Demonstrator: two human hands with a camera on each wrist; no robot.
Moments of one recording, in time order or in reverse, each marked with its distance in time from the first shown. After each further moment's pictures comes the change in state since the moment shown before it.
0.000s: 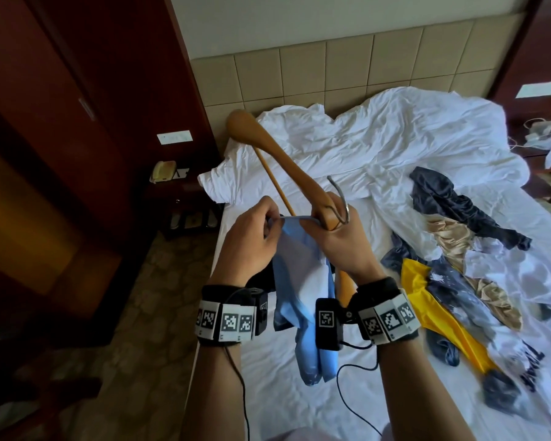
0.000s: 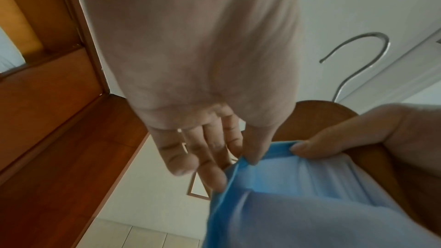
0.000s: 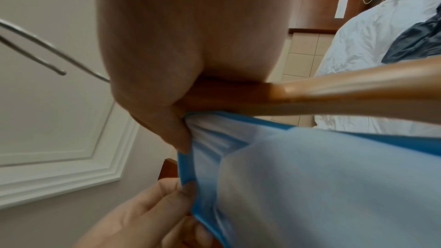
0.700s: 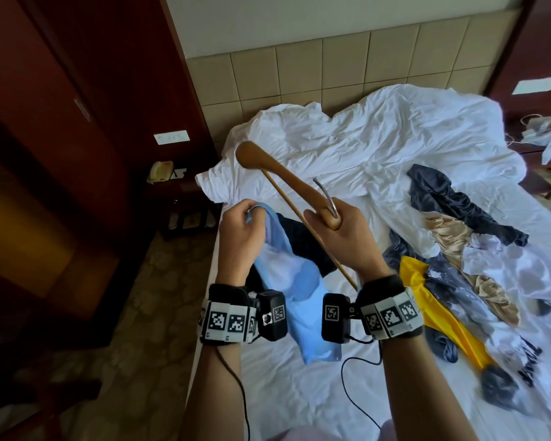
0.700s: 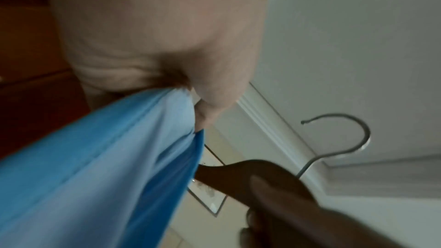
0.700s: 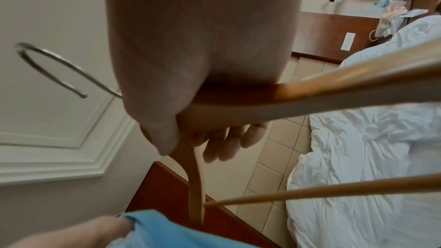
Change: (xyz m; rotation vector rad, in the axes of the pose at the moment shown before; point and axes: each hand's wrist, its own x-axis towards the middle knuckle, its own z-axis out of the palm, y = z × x) left_hand 0.006 0.006 0.007 -0.382 0.261 -0.326; right_hand 0.003 0.016 -0.015 -0.227 0.067 0.056
